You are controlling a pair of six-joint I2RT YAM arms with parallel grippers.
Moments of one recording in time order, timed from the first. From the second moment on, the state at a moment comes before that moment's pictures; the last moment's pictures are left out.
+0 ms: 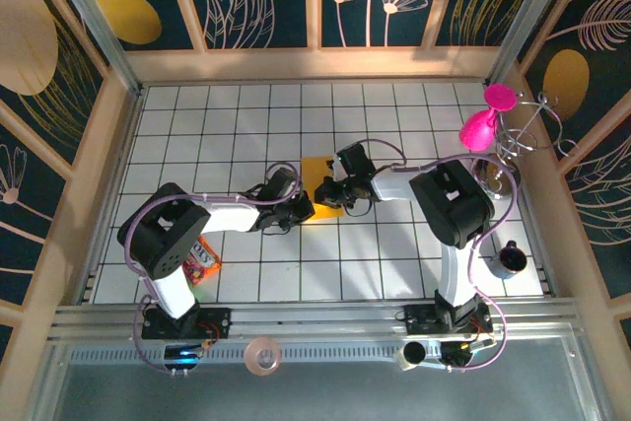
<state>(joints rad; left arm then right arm) -0.72 1.76 0.78 0.09 0.18 -1.09 0.60 1.94 1.00 -0.03 -0.56 0.70</state>
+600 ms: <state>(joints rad) -0.72 1.72 0.70 0.15 0.17 -1.13 0.38 2.01 1.11 -0.05 -0.56 0.65</state>
